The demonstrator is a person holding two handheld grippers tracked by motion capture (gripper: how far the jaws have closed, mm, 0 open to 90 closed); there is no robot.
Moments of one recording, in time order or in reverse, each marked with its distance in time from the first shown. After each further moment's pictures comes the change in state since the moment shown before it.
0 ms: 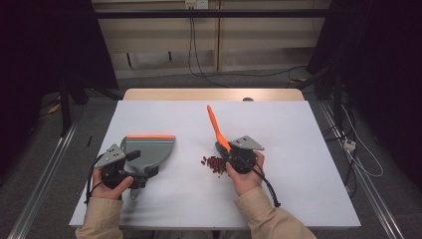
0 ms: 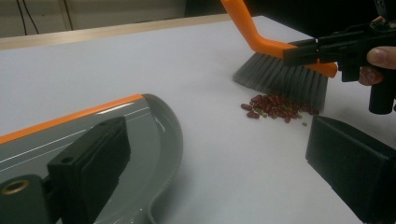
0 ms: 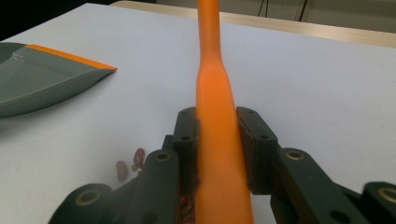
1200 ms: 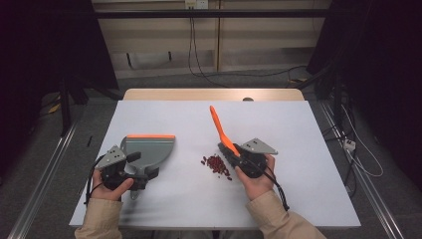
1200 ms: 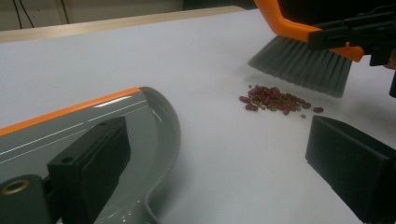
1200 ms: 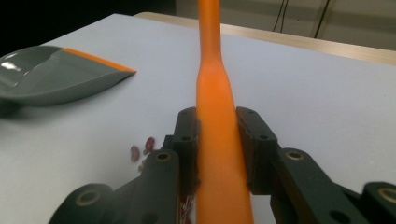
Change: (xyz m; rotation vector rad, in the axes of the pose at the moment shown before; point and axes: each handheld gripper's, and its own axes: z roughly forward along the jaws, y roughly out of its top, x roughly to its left) left arm -0.002 -0.003 0.001 0.023 -0.009 0.007; right arm -0.015 -0.002 -0.034 -0.039 0.083 -0.045
